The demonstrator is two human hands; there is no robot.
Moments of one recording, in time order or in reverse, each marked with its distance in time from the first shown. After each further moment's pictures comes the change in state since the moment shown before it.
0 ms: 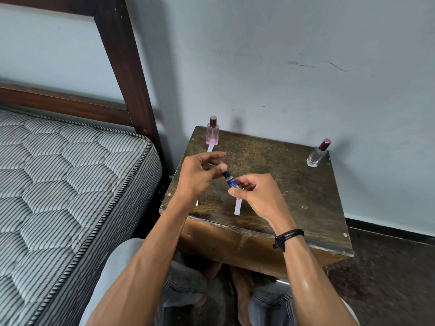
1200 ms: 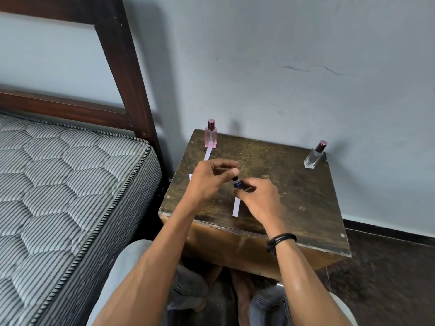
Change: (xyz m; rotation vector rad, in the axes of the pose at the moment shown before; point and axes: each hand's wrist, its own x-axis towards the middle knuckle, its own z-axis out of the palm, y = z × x) left_hand 0.002 -0.005 0.017 0.139 -0.113 -0.038; right_hand -0.001 0.015 0.008 -0.166 0.200 0.030
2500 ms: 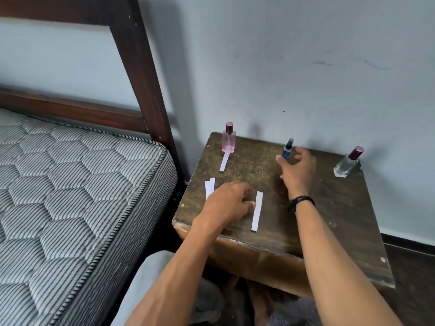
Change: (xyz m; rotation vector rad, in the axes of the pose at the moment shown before) left_hand 0.005 -0.021 0.005 0.876 -0.176 -0.001; right_hand 0.121 0.031 0.007 0.281 0.386 0.195
